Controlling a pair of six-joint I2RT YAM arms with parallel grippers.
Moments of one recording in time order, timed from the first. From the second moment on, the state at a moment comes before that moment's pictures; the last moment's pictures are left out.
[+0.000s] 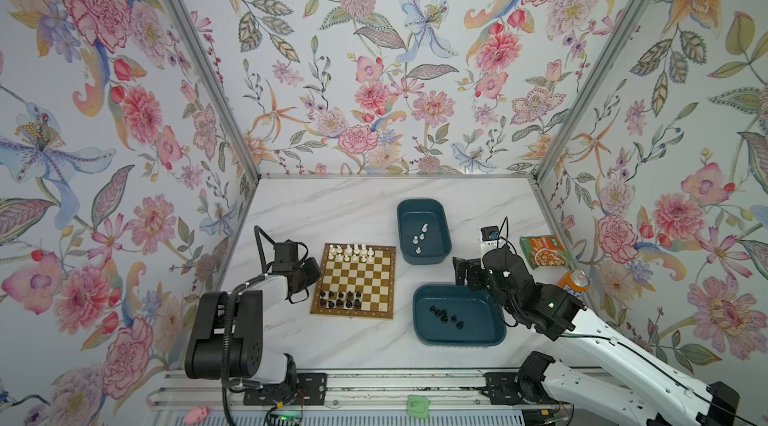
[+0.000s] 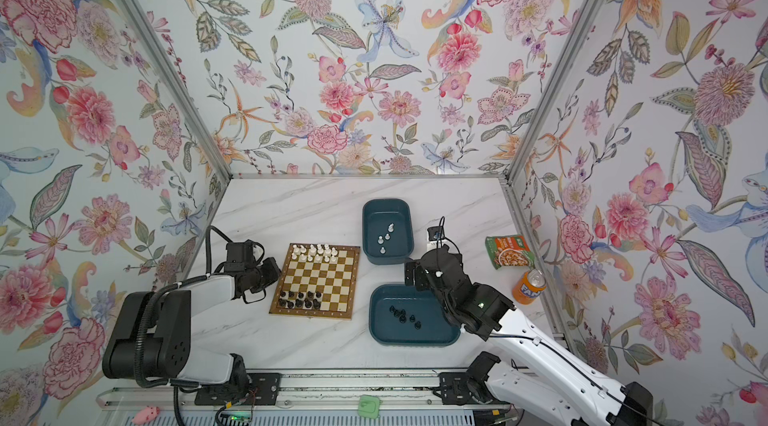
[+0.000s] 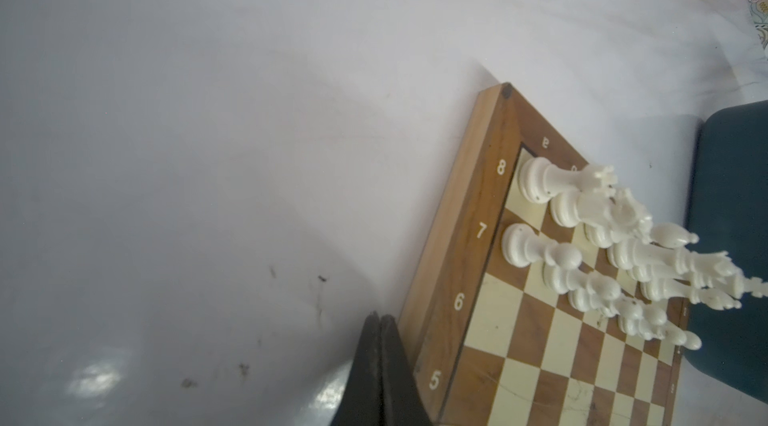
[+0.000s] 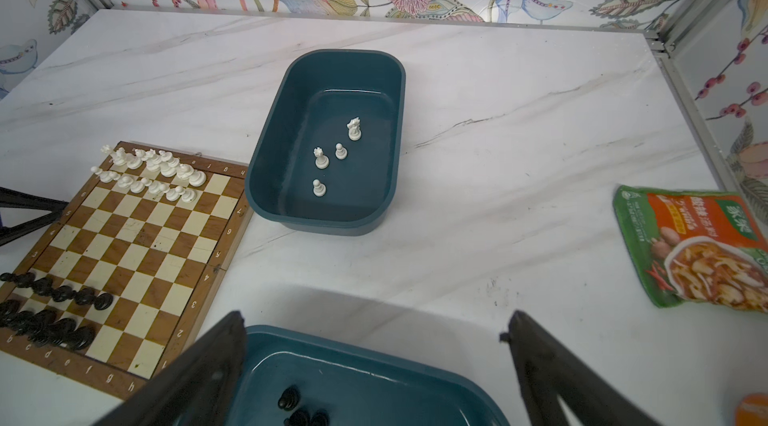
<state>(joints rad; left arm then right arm) 0.01 1.46 0.52 -0.02 0.24 -0.55 0.79 0.87 0.78 -0.56 0.45 0.40</state>
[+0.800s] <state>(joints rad) -0.01 1.34 0.42 -0.02 0.22 -0.59 0.80 1.03 0.88 -0.81 0.44 0.53</state>
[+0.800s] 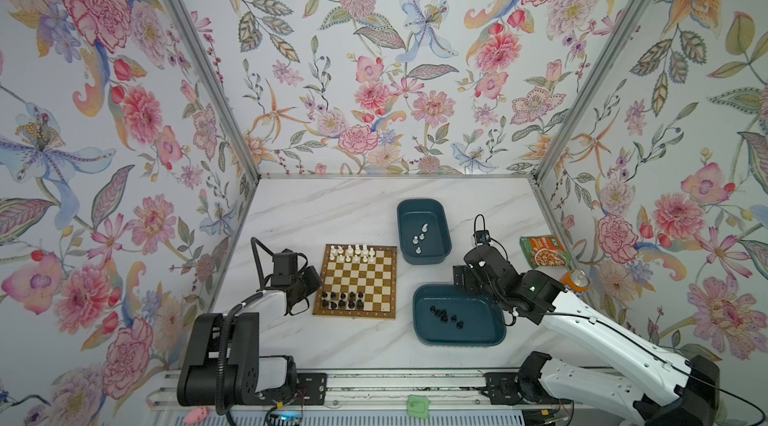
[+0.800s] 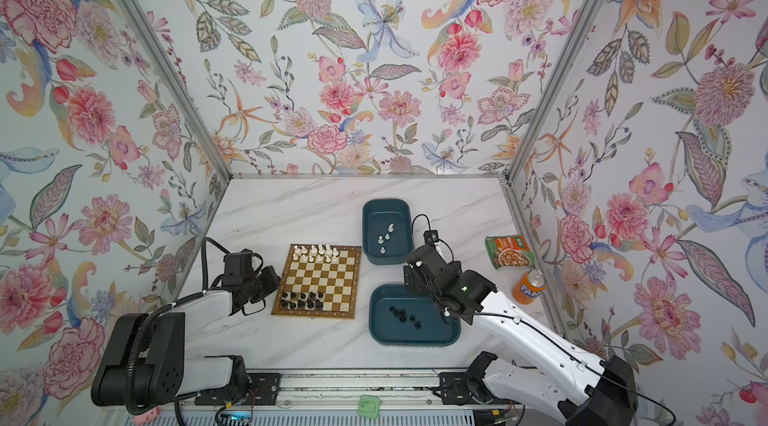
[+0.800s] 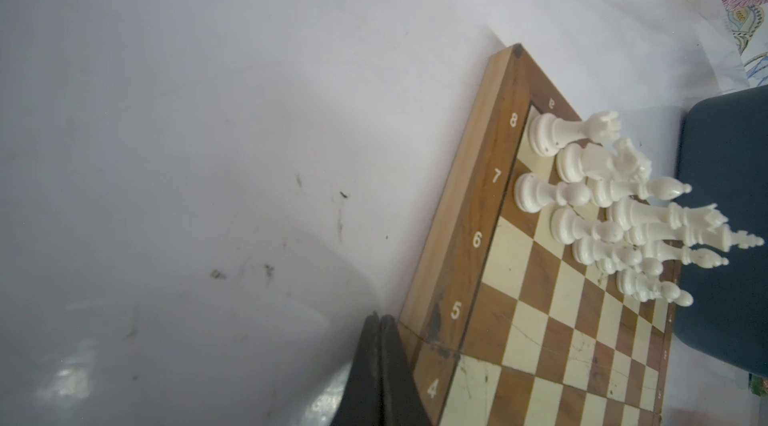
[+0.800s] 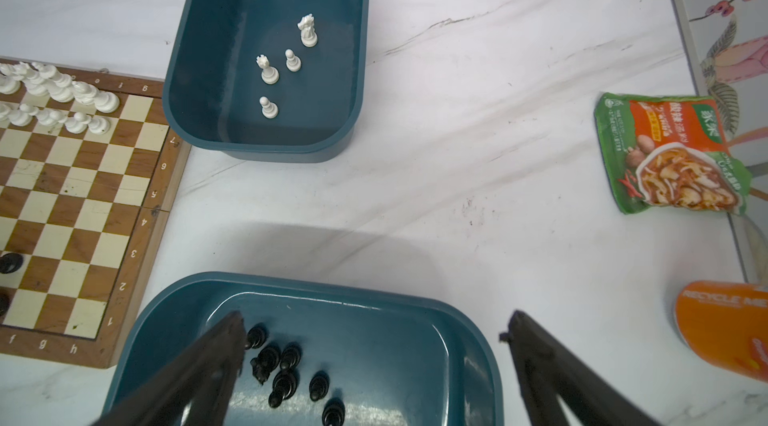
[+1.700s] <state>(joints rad) -0.29 1.20 0.75 -0.13 0.14 -0.16 0.78 1.12 0.81 -0.96 0.12 0.74</state>
